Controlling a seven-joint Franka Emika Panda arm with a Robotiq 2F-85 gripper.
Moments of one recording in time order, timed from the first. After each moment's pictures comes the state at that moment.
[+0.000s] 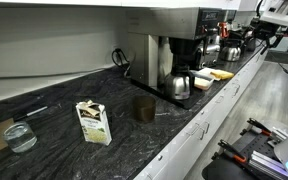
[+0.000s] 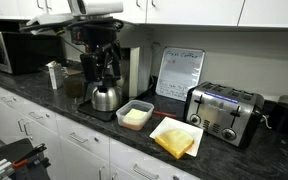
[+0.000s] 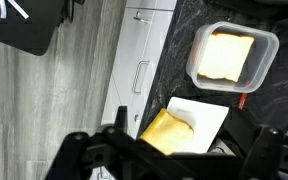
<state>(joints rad) -0.39 -0.73 -0.16 -2.68 0.04 2.17 0.53</state>
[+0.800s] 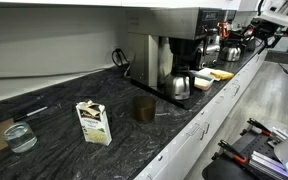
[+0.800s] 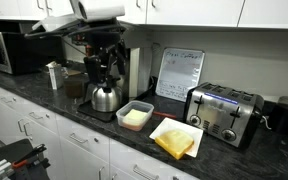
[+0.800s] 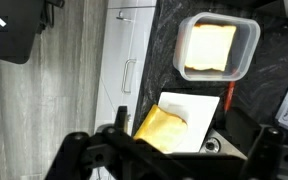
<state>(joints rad) -0.39 -0.71 -0.18 -2.68 0.13 2.23 0.54</state>
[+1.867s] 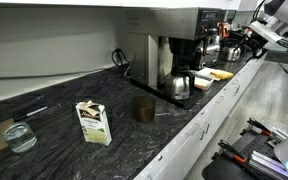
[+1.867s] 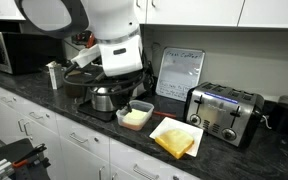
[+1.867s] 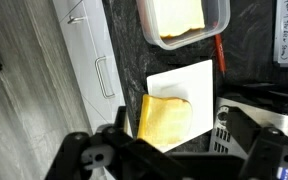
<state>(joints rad) -0.36 -0.47 -0.28 -2.68 0.45 2.53 0.53</state>
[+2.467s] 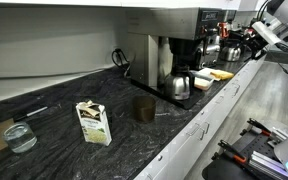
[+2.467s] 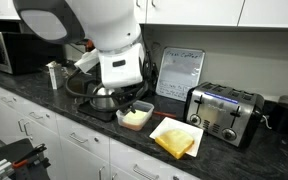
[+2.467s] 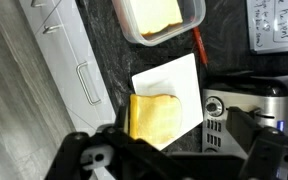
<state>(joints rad) -0.32 -0.44 -0.35 -2.69 0.64 2.59 0.42</state>
